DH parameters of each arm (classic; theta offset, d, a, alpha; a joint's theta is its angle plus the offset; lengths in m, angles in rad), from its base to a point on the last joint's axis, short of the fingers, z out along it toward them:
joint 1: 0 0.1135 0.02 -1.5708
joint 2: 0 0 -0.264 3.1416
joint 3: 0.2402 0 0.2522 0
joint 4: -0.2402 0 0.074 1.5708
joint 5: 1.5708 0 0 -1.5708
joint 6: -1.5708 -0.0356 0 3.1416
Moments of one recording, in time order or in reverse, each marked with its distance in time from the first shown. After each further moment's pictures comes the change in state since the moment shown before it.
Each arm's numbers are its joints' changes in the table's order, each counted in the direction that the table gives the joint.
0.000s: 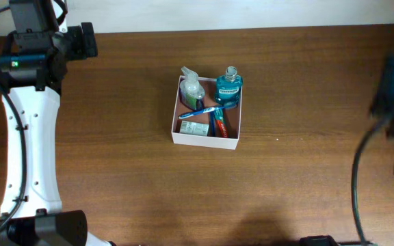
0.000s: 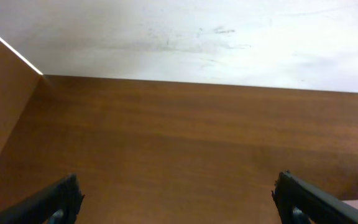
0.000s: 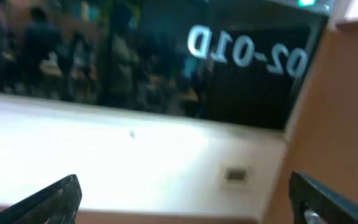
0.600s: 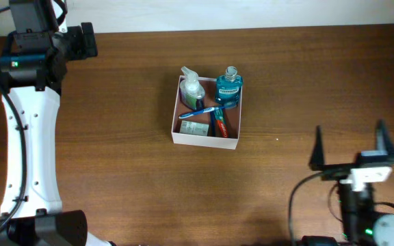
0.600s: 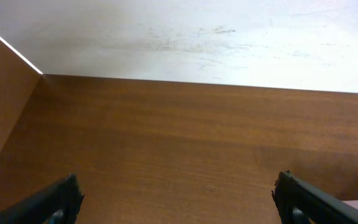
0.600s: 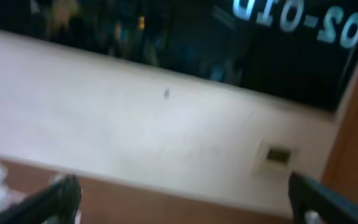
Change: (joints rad) left arm 0.000 0.000 0.000 0.000 0.000 0.003; right arm -0.124 -0.623 -1.178 0.663 -0.258 0.002
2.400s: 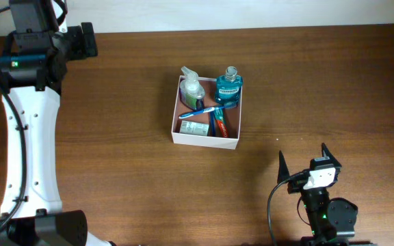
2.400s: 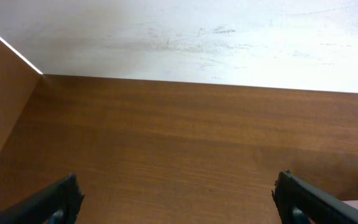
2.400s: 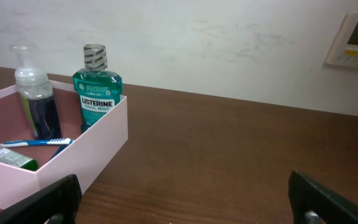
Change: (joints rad) left arm 0.000 0.000 0.000 0.000 0.000 0.000; right arm 0.080 -0.241 -0.474 -0.053 0.002 -0.116
